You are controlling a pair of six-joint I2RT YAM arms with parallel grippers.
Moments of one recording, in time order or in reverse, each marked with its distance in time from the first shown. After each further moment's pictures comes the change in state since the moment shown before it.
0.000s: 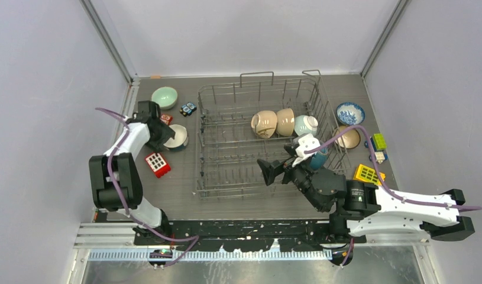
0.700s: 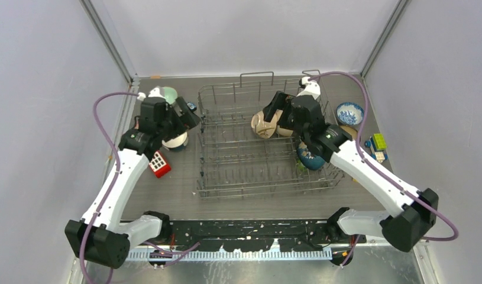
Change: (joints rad) left arm -0.275 -0.506 0.050 -0.011 0.095 0.103; right arm -0.765 0.451 0.320 -0.156 -0.492 0.418
